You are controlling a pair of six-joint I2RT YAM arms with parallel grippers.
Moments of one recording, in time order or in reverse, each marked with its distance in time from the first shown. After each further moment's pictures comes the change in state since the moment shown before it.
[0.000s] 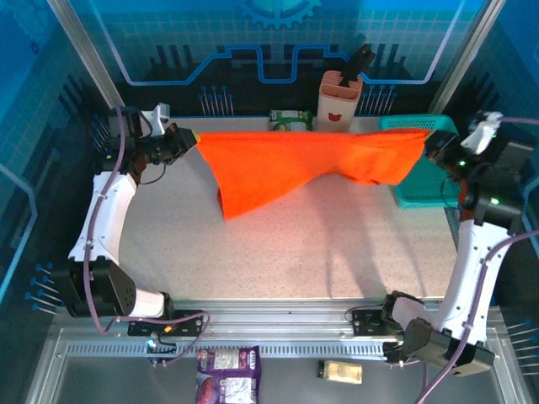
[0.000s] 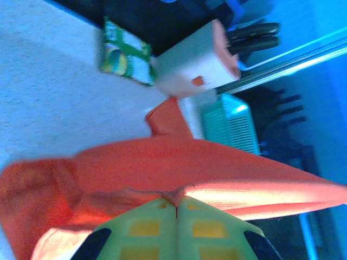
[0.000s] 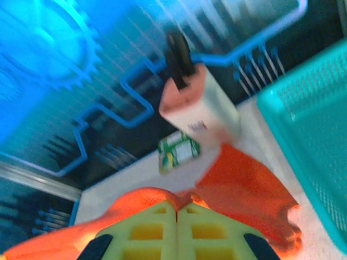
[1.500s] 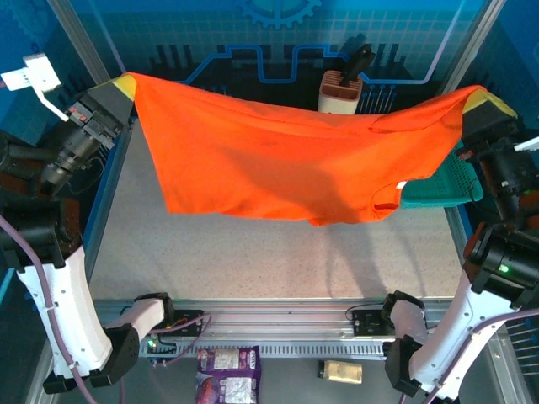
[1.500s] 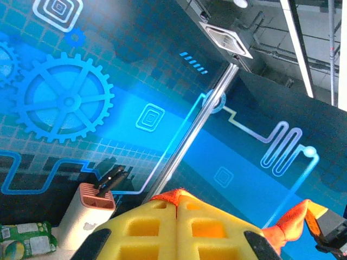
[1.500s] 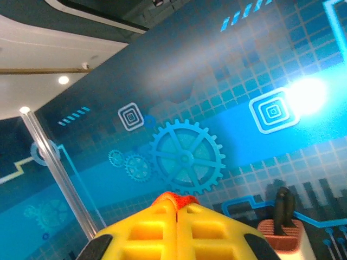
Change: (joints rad) left arm 0.084 -0.294 0.555 0.036 -0.024 -0.189; right arm -0.081 -0.138 0.220 0.360 -0.126 0.222
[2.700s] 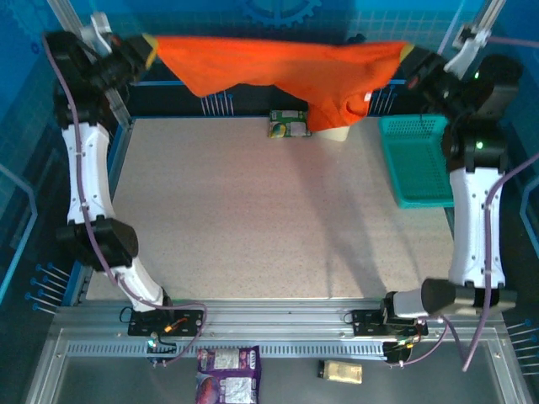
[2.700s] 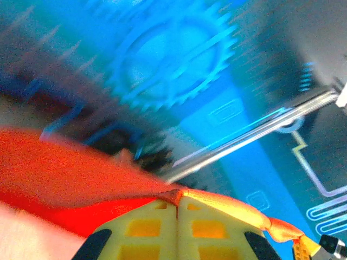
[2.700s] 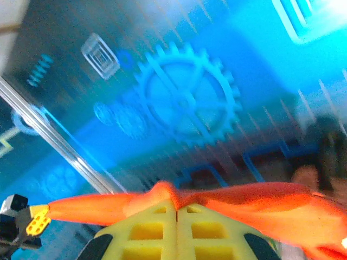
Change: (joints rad) left arm 0.079 0.607 0.026 0.194 0.144 -0.184; right arm 0.413 0.407 -0.003 0.053 0.173 -0.071
